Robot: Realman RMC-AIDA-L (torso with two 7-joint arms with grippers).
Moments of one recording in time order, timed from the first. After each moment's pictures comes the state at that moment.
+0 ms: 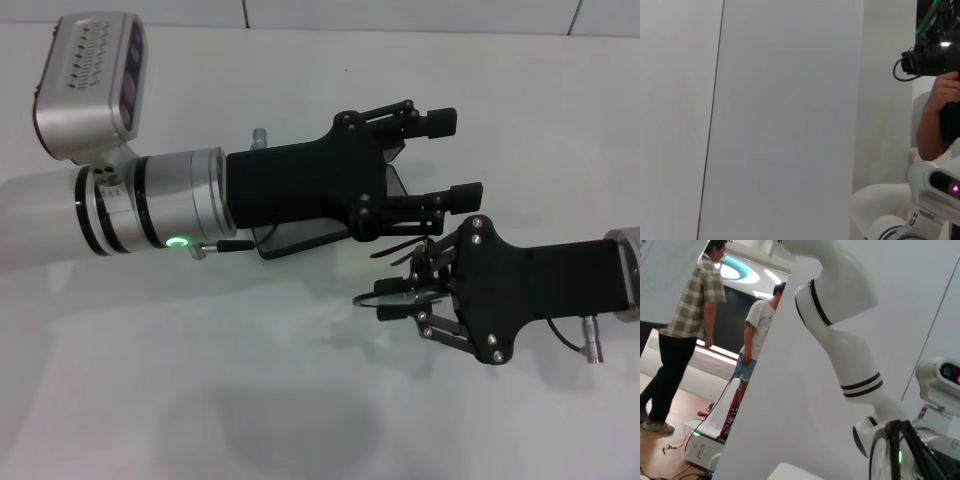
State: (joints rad) left arm -0.86 -2.09 2.84 -0.15 -0.42 1.75 -0.86; right arm 0.64 2.02 -1.25 -0.42 -1.49 -1.75 0.54
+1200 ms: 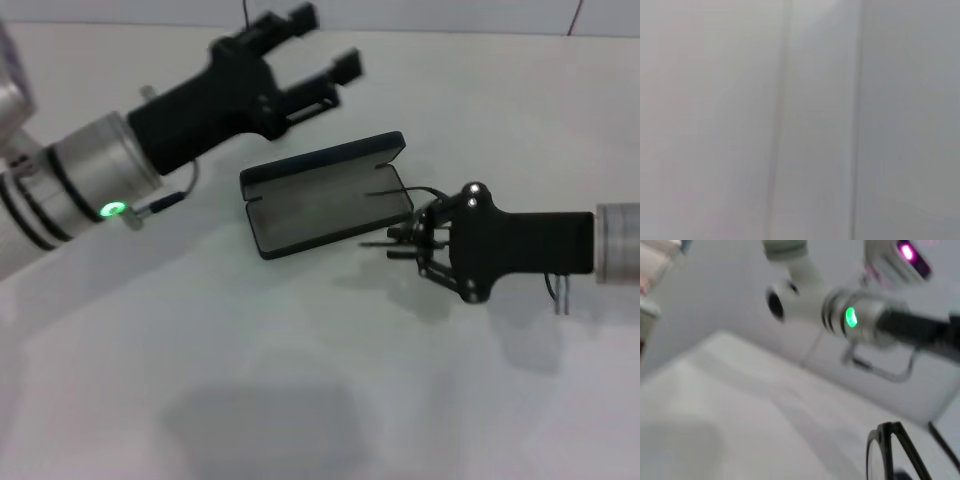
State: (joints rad) left arm -0.74 -2.08 2.84 -0.19 -0.75 1.67 -0.84; right arm 0.52 2.03 -1.39 -0.66 -1.45 -1.33 0.59
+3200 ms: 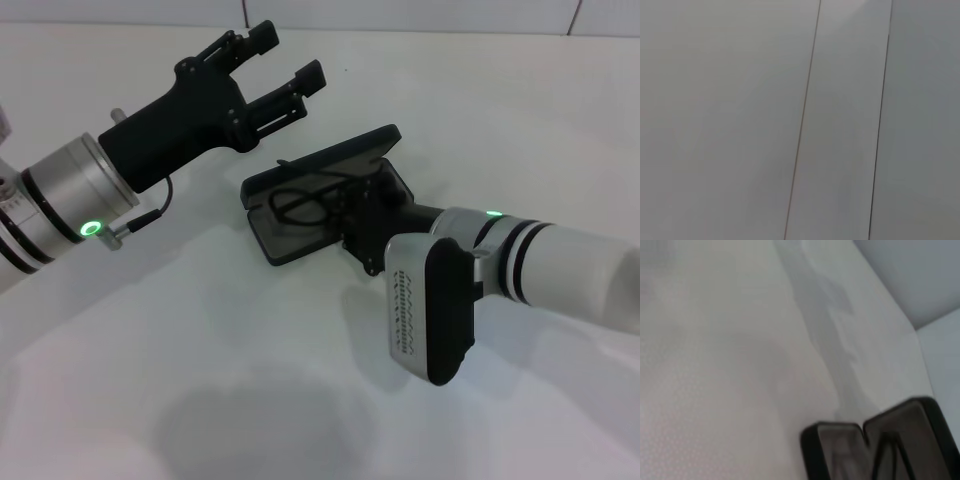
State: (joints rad) left arm -0.68 -2.08 2.84 -0.20 -0.77 1.65 -0.84; right arm 0.55 2.03 -2.31 -0.97 -1.28 -0.11 0.71
